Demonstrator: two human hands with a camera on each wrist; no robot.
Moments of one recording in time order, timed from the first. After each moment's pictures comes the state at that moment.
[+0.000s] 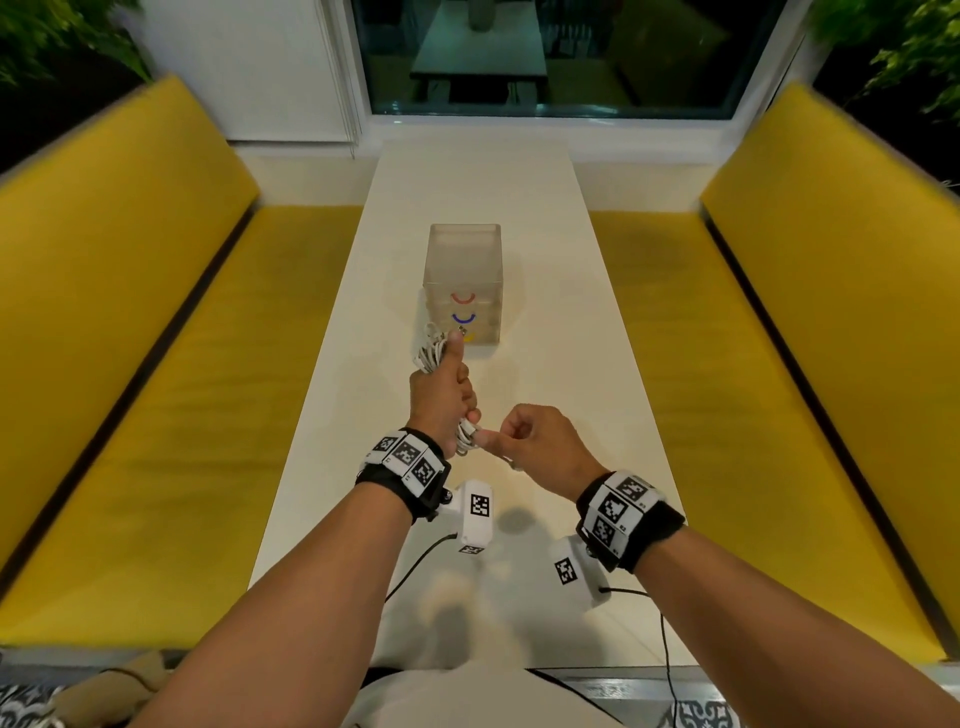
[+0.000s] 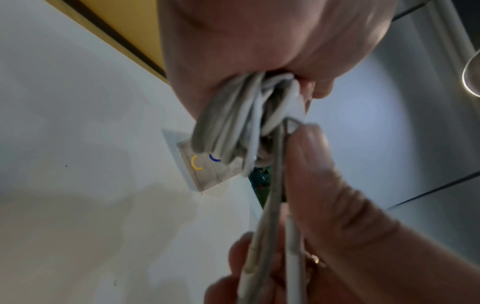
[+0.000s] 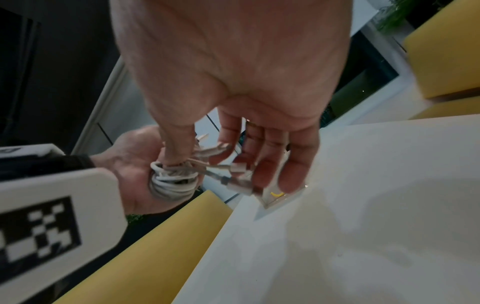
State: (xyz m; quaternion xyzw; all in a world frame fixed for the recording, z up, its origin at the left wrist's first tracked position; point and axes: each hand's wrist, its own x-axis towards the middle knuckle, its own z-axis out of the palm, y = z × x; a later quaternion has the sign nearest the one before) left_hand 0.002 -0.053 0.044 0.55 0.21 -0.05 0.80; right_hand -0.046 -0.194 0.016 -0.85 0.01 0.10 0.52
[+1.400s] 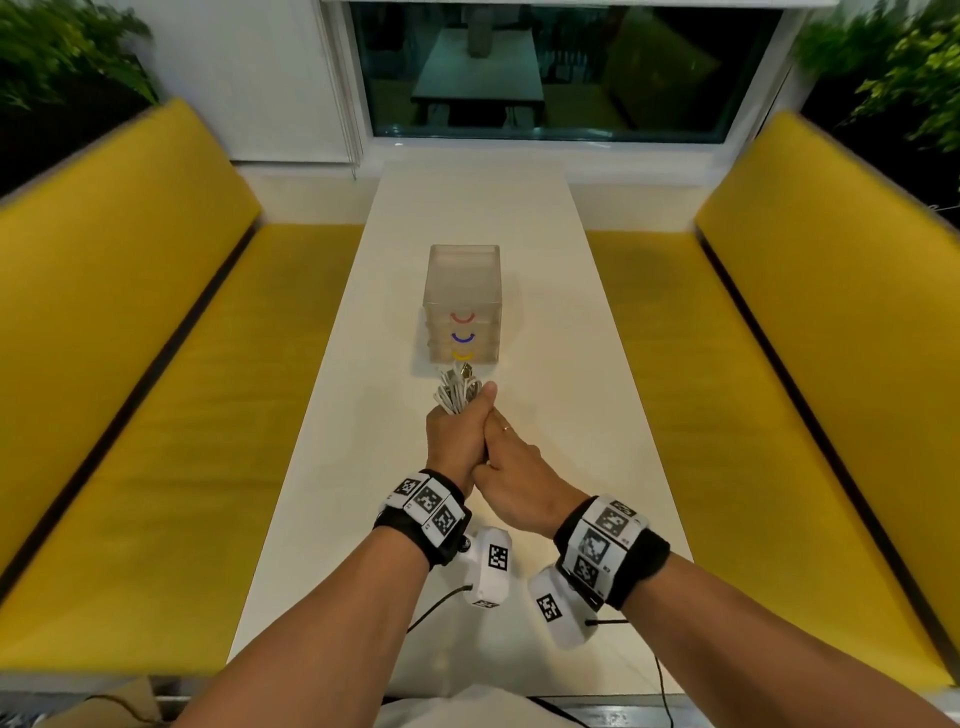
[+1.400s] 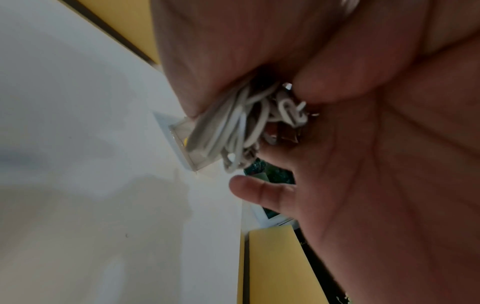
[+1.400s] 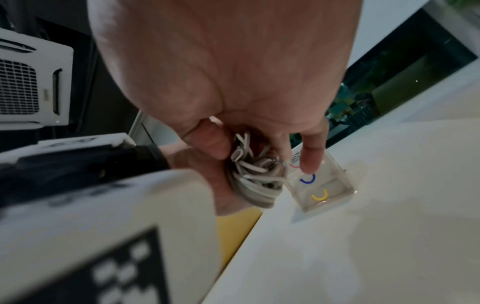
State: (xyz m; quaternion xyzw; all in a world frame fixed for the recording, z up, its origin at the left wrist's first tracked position) left_hand -0.012 -0.070 0.026 0.60 0.22 -0.05 0.77; right_hand -0.061 -0.161 0.052 -0.87 -0.12 0.16 0.44
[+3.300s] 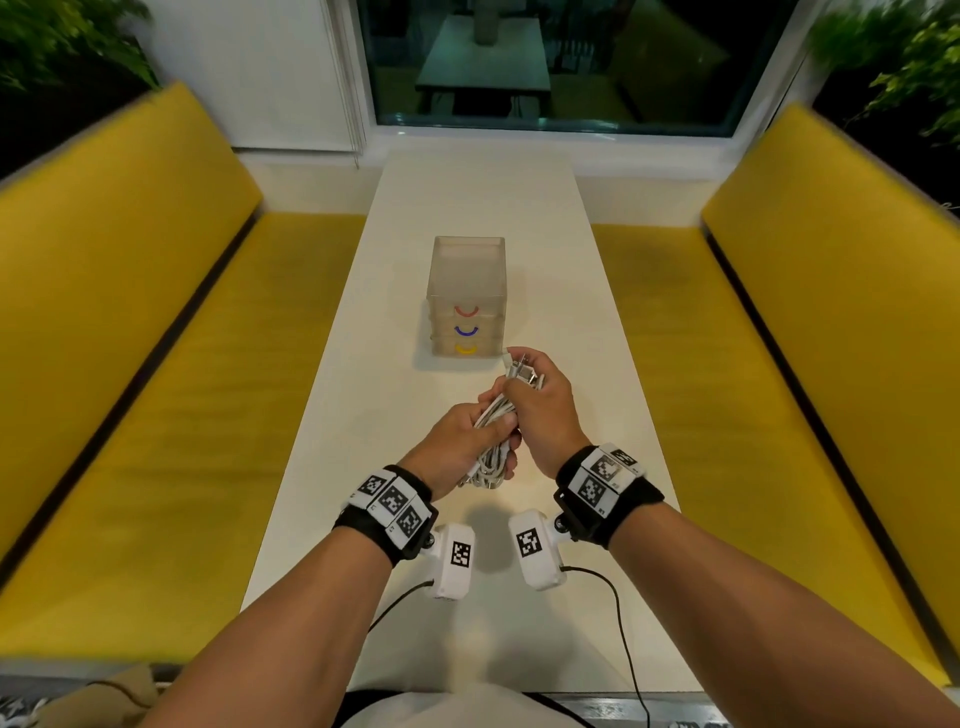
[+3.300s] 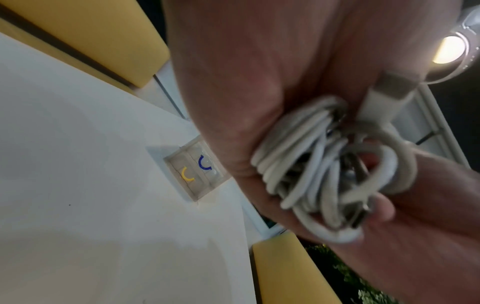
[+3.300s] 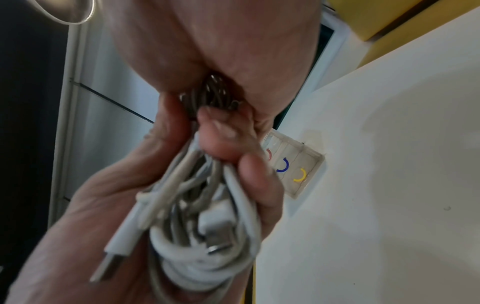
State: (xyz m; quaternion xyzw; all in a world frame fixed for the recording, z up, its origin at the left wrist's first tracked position) left_hand -0.024 -0.038 0.037 0.63 -0.09 -0.26 0.73; right_hand -0.013 -0.167 0.060 -0.65 0.09 0.01 0.75
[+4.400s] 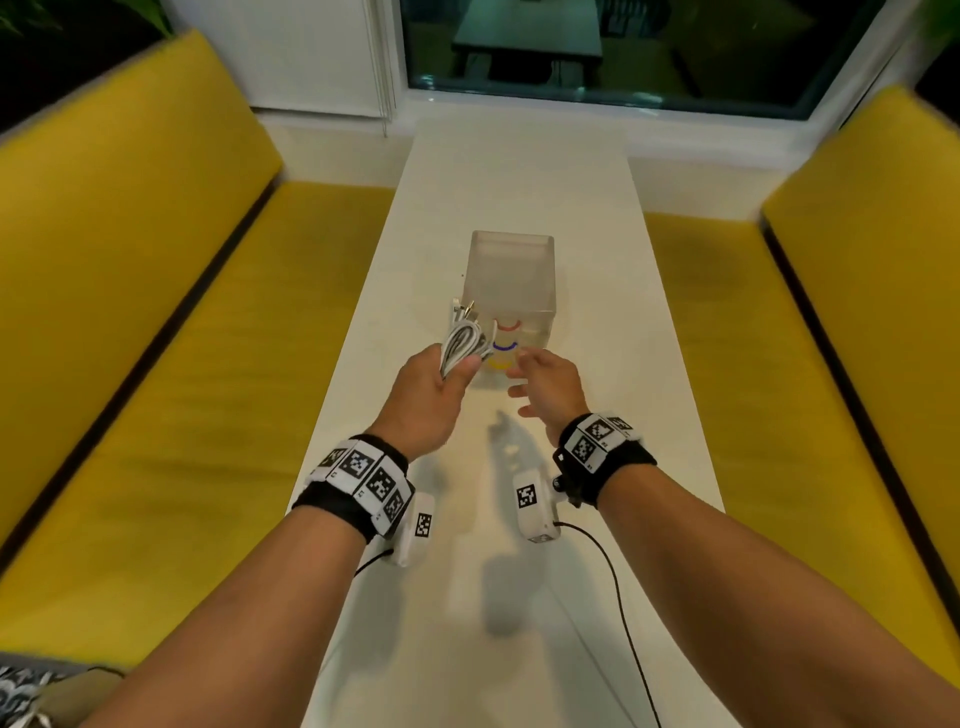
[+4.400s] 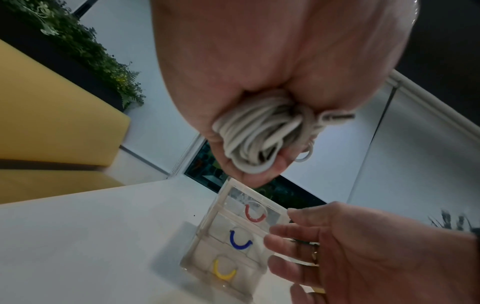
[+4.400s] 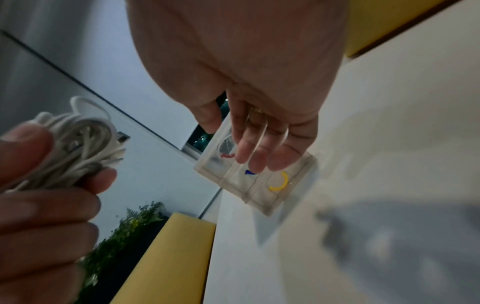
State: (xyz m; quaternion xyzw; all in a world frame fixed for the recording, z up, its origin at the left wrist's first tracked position) left_hand 0.092 0.030 0.025 0.85 -0.02 0.00 0.52; right_hand 0.126 -0.143 -0.001 -0.71 0.18 0.09 0.68
